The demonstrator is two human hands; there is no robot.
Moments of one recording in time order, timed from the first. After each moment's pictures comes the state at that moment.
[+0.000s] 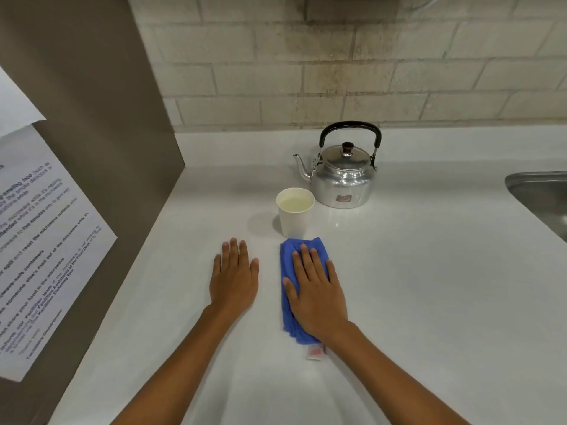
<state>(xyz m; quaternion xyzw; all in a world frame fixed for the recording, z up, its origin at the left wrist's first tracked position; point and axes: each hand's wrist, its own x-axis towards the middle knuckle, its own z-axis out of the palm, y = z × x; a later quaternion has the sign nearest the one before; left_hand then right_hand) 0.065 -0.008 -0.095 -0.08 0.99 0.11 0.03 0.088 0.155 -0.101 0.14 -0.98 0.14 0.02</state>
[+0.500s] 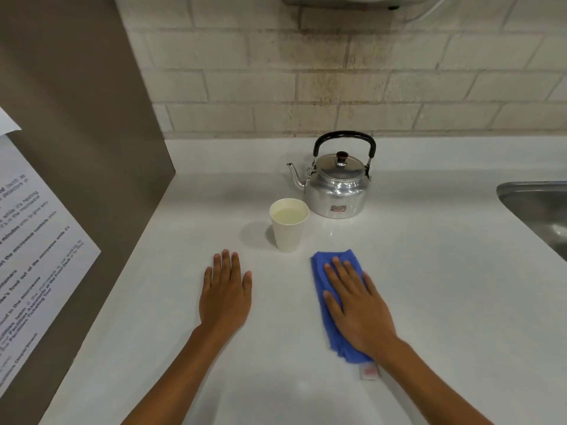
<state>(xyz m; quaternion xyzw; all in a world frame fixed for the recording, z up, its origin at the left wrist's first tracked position) 0.064 -0.011 -0.108 -0.08 0.99 0.10 -0.01 0.080 0.235 -0.107 0.14 -0.98 0.13 0.03</state>
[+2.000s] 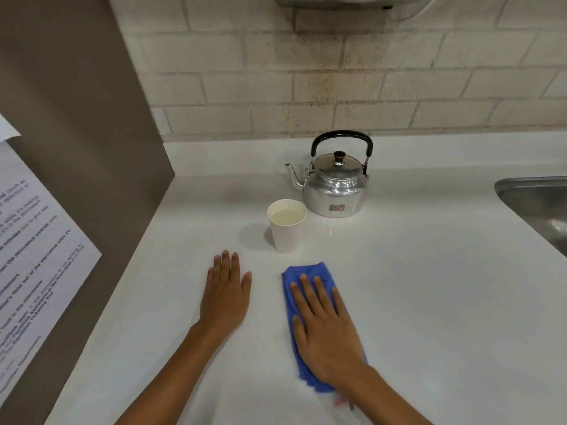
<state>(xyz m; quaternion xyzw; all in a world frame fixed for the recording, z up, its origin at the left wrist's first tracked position) 0.061 -0.014 -0.103 -0.07 0.98 0.16 0.02 0.122 0.174 -0.090 0.17 -0.98 0.11 -0.01</state>
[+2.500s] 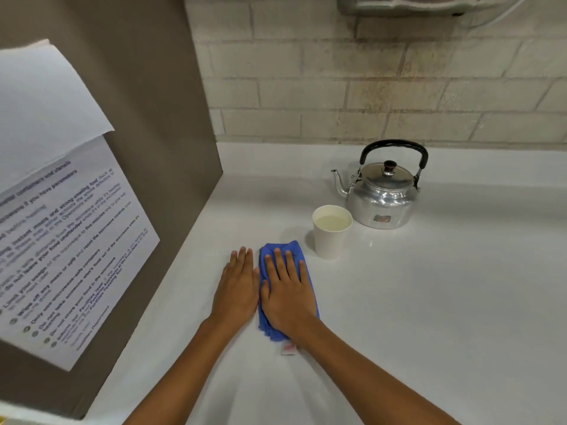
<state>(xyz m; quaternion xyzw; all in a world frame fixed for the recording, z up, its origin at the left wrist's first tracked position) 0.077 -0.054 -0.083 -0.09 0.97 0.21 0.01 0.059 0.056 -0.097 0.22 -0.96 0.14 -0.02</state>
